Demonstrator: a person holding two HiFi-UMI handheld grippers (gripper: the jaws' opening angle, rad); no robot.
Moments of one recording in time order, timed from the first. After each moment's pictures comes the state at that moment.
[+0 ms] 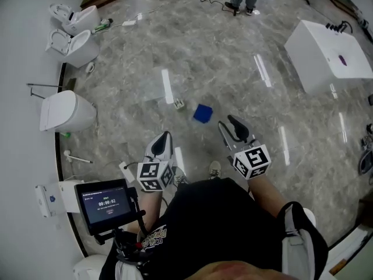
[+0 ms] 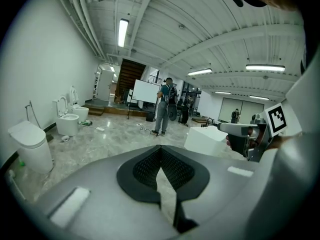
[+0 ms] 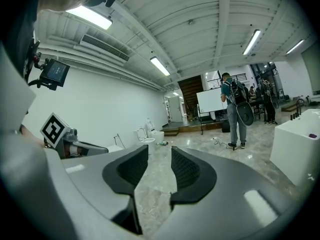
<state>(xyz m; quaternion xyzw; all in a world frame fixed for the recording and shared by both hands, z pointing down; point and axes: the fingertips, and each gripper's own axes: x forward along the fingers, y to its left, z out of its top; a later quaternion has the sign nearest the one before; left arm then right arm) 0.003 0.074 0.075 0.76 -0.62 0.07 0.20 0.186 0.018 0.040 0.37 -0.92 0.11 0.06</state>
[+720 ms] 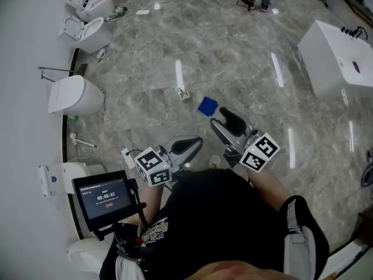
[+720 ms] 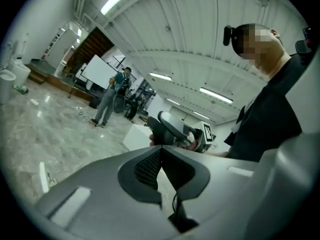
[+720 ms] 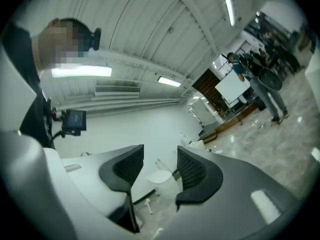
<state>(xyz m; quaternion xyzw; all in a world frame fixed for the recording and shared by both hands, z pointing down) 0.127 0.096 0.015 0.91 -0.31 -0.03 0.28 0.156 0.022 -0.014 0.19 -0.95 0.24 -0.10</state>
